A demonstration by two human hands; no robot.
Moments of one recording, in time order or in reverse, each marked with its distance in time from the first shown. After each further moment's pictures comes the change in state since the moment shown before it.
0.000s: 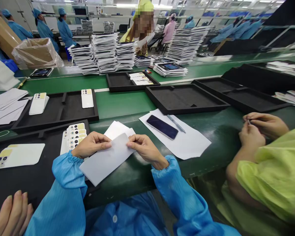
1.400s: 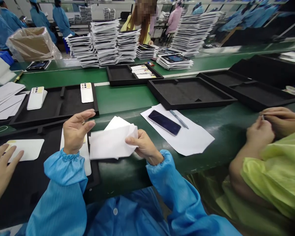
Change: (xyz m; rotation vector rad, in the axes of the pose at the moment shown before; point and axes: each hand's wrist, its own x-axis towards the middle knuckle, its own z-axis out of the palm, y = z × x) left_hand 0.002 -0.003 -0.009 -0.058 0.756 0.730; right_hand 0.004 -0.007 0.023 0.199 0.051 0.123
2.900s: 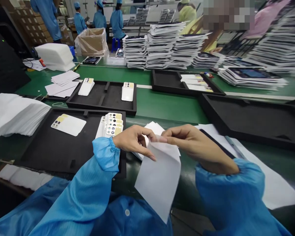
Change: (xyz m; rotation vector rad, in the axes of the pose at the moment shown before) left_hand -0.021 0.013 0.011 0.078 -0.774 -0.302; right_hand 0.005 -0.080 0.037 -0.796 -0.367 0.088
